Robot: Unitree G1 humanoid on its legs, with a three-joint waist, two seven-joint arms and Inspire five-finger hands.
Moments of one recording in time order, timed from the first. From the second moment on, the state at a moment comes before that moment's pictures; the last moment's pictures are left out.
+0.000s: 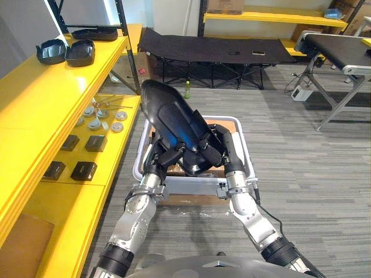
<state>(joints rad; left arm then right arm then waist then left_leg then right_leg) 0.06 0.17 -0.30 0.06 -0.51 -0.08 0.10 -0.04 -0.20 0.47 0.15 -0.19 -0.26 -0.44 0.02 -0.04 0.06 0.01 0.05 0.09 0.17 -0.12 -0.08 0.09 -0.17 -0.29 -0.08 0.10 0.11</state>
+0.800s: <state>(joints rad) 0.15 0.07 -0.30 -0.05 -0.53 -0.26 0.30 -0.05 -0.14 0.54 0.05 -0.06 -0.37 -0.35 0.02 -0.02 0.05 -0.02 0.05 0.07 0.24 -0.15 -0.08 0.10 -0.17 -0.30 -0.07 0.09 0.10</state>
